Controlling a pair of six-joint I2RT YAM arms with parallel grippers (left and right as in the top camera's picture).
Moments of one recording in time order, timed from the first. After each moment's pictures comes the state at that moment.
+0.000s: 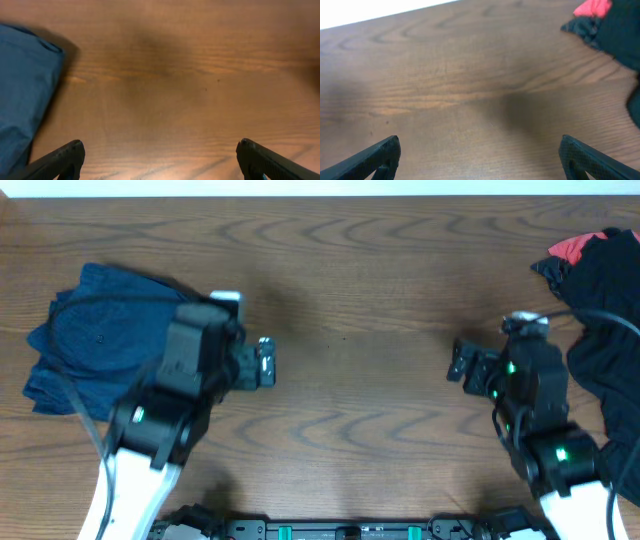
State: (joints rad) left arm -0.32 1.03 1.09 -0.87 -0.05 -0.24; right arm 0.23 0.84 0.75 -0.53 0.19 0.34
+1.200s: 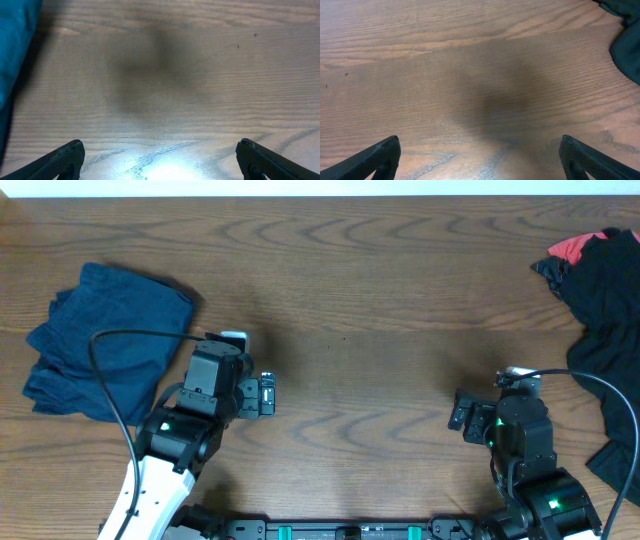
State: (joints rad) left arm -0.32 1.00 0.79 -0.75 -0.06 -0.24; right arm 0.27 0.59 0.50 -0.64 0.26 0.36
